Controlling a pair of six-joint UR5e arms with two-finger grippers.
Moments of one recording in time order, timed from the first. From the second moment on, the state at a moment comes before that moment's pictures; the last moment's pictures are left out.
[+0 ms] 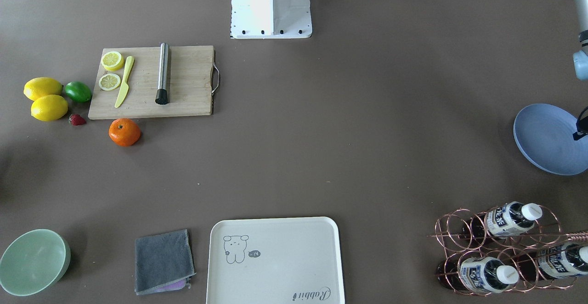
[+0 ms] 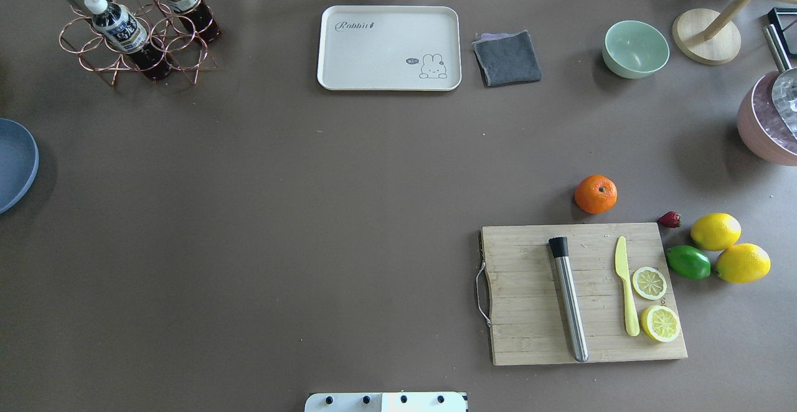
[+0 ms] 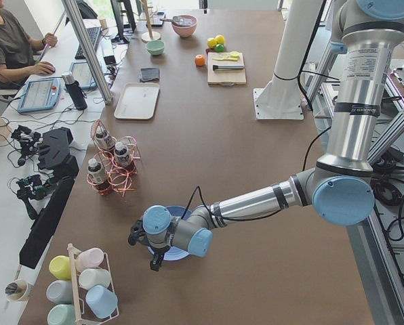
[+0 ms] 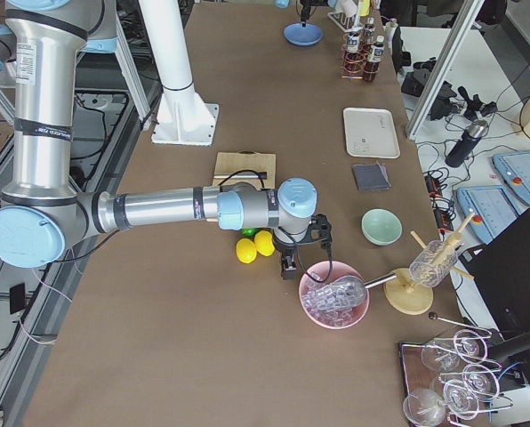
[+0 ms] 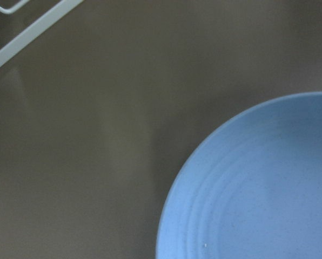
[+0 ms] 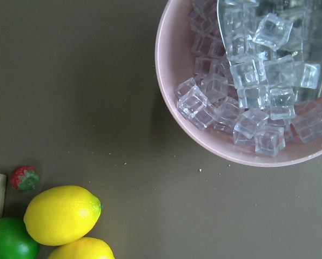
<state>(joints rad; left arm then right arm) -1.38 -1.68 -1.00 -2.31 -2.29 -0.08 1.43 -1.69 1.81 -1.61 2.38 -0.03</state>
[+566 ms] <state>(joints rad) -1.37 -1.68 -1.00 -2.33 -2.34 -0.14 1.43 -1.69 1.82 -1.61 2.38 -0.03</state>
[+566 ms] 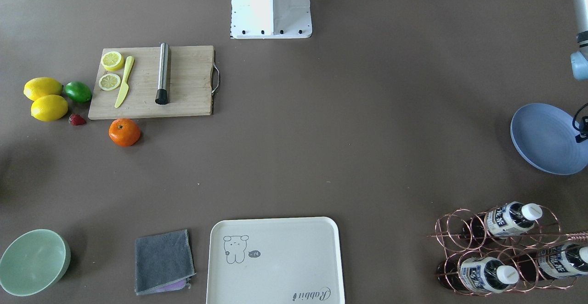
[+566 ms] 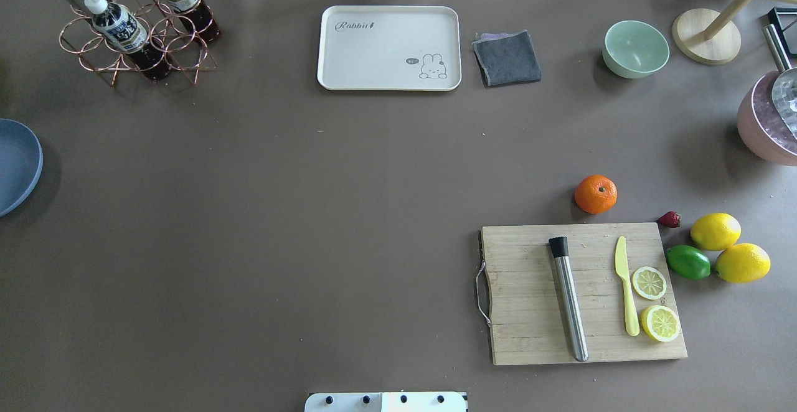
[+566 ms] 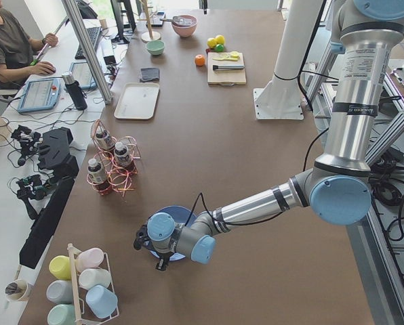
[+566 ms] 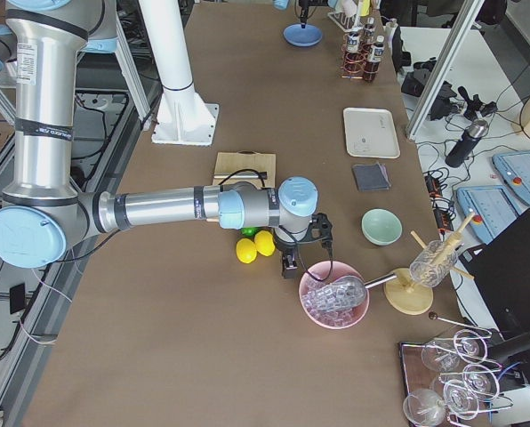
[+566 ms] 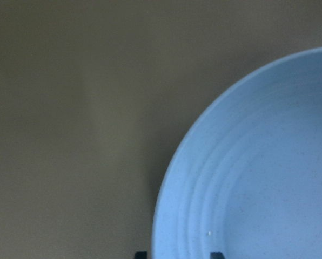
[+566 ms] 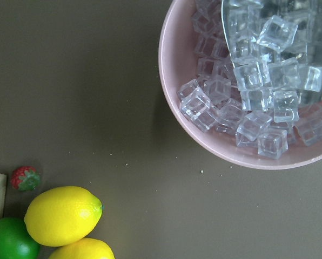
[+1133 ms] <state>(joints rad) -1.31 -1.68 -1.37 -2.31 -2.51 -0.70 1.42 -1.66 1.86 -1.61 2.40 -0.02</state>
